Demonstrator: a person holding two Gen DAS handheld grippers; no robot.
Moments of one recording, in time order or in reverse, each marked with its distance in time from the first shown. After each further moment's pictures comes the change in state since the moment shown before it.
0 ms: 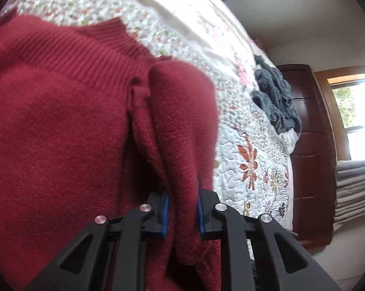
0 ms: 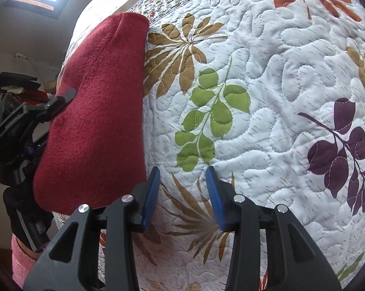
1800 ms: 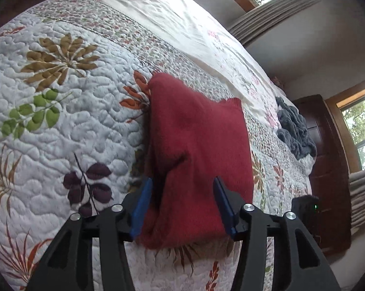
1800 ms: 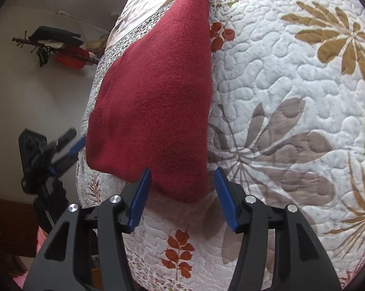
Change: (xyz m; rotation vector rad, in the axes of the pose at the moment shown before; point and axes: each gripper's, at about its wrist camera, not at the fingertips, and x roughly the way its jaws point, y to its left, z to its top) left arm -0.243 0.153 -0.054 0.000 -0.213 0.168; right arm 0.063 0.153 -0.033 -0.210 0.128 0.204
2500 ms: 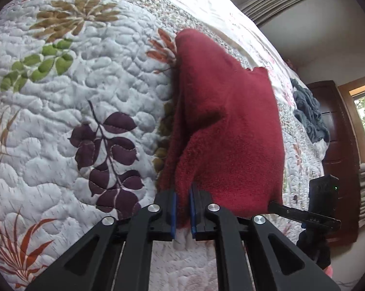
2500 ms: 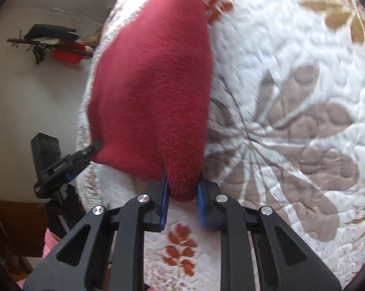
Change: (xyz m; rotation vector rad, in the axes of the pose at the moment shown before) left arm 0.033 0.036 -0.029 -0.013 0.104 0.068; right arm 0.029 -0.005 -0.014 0.028 0.062 -0.009
